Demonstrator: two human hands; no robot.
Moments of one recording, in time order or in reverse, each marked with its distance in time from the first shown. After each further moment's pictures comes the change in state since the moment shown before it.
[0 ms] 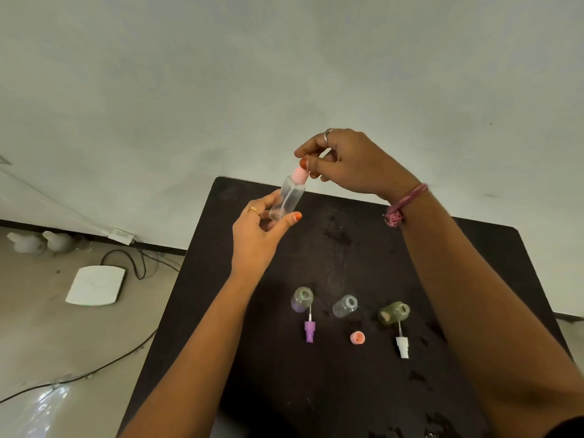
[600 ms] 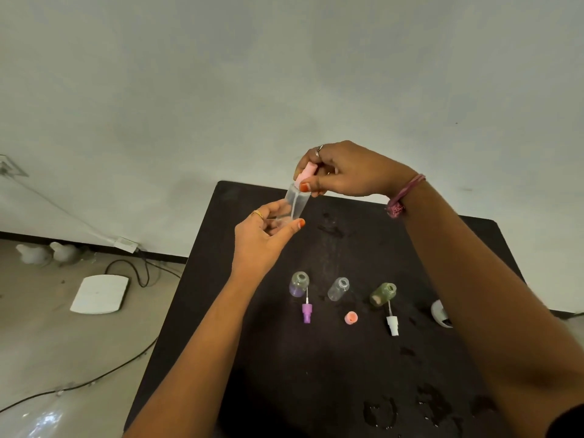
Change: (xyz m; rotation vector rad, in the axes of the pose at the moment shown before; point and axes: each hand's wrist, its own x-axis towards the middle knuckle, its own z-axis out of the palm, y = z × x) left_hand -0.060 0.032 -0.021 -0.042 -0.081 0.043; right_hand -0.057 -0.031 -0.013 -0.132 -0.208 -0.076
